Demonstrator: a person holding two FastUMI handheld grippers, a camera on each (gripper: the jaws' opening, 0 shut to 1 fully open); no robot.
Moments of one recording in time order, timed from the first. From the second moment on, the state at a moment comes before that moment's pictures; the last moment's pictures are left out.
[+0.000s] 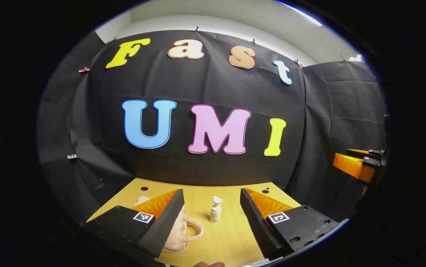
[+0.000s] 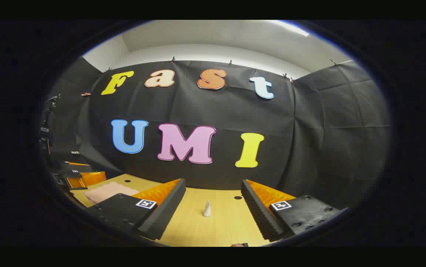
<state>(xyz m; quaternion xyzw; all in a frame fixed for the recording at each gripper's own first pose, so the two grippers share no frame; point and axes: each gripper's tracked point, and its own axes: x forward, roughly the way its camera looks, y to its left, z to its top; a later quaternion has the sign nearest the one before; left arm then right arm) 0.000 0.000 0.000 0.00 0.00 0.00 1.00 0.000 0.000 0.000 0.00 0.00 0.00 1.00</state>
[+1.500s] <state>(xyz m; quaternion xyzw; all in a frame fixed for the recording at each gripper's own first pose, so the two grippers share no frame) 0.094 0.001 -0.167 -0.09 0.21 -0.02 0.97 0.048 0.001 -0.024 -0.02 0.00 0.06 1.00</state>
